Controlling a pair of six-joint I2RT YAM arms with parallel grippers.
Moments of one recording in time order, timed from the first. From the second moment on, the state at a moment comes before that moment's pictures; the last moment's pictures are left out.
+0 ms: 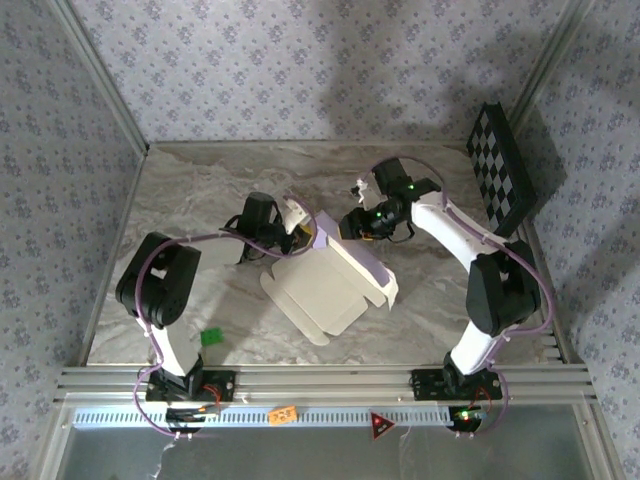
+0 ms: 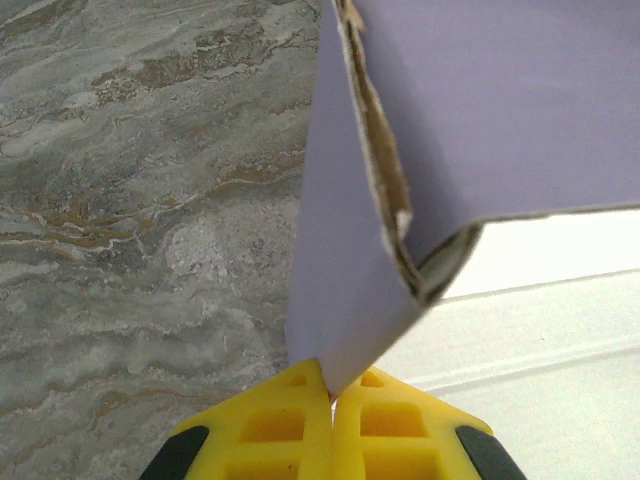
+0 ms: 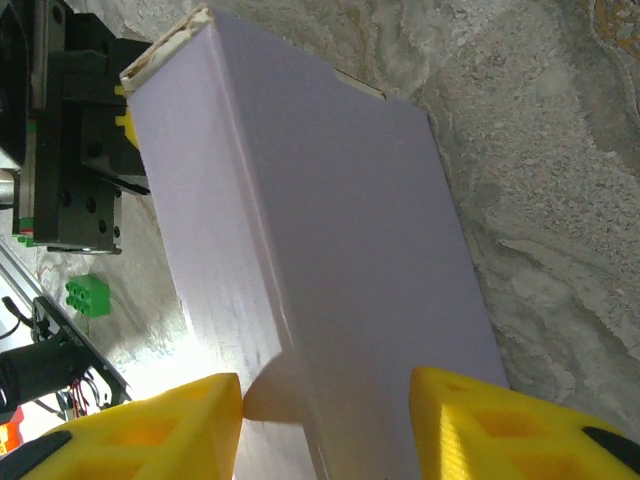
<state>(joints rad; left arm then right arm) -0.48 1.76 0.91 0.20 0.56 0.22 0.42 1.69 1.36 -0.81 -0.55 0.22</state>
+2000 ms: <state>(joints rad) -0.62 1.50 0.53 0.51 0.14 -0.06 0.66 1.60 1.22 -0.64 -0.52 0.39</state>
